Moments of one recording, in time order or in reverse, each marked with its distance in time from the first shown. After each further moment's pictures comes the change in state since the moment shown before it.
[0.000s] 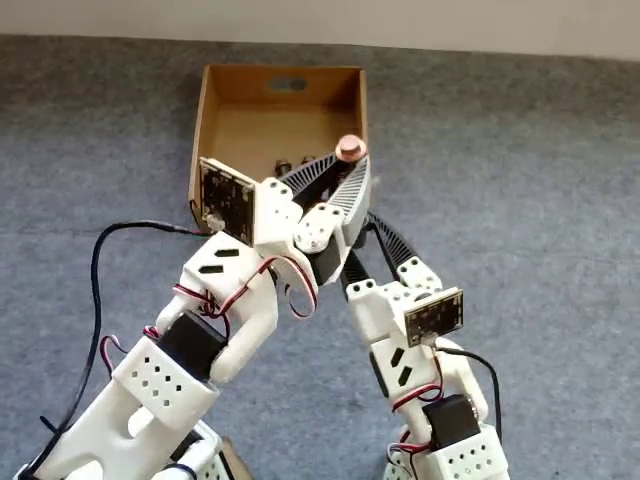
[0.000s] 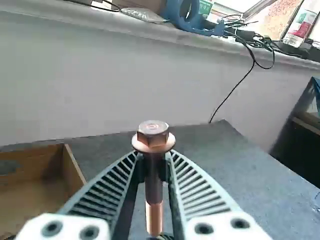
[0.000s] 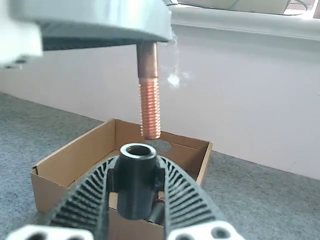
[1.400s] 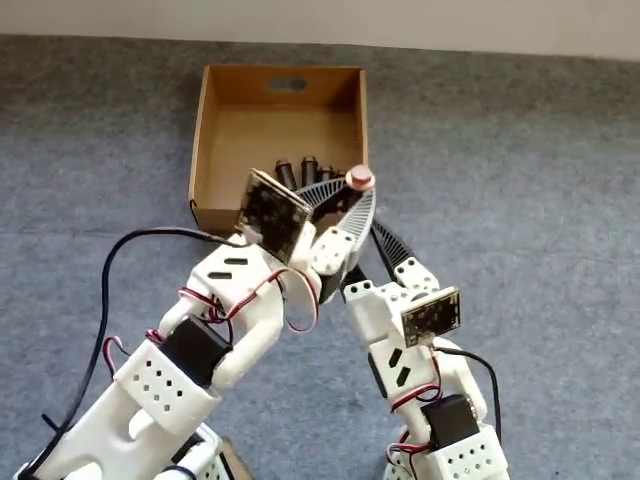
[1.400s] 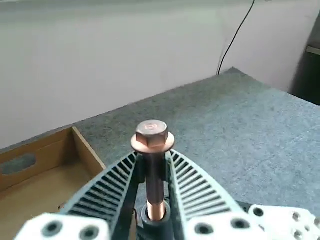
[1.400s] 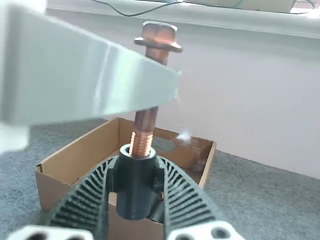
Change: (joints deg) left arm 0.3 -0.1 0.0 9.6 -13.5; right arm -0.3 0.0 0.0 0.1 0.0
